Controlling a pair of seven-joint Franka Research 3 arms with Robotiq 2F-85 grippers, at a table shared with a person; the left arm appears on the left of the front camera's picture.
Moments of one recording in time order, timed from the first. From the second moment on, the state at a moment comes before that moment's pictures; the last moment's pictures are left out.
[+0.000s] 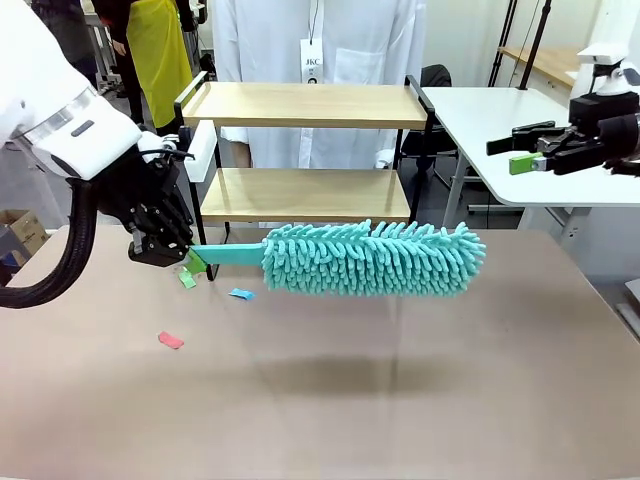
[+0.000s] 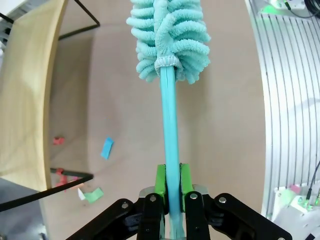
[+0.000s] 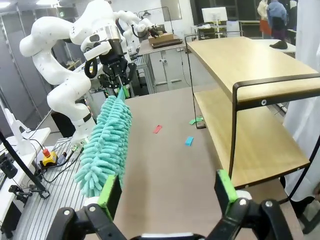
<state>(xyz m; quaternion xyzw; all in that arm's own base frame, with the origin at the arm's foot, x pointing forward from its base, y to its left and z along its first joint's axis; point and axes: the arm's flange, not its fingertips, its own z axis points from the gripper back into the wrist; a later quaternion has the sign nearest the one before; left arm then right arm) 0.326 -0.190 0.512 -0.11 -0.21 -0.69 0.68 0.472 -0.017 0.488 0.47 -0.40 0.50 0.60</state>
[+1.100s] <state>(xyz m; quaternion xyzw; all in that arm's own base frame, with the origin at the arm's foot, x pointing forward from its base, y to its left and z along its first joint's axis) 0.326 -0.187 0.512 -0.11 -0.20 -0.69 0.68 0.361 0.038 0.419 0.43 -0.37 0.53 0.63</state>
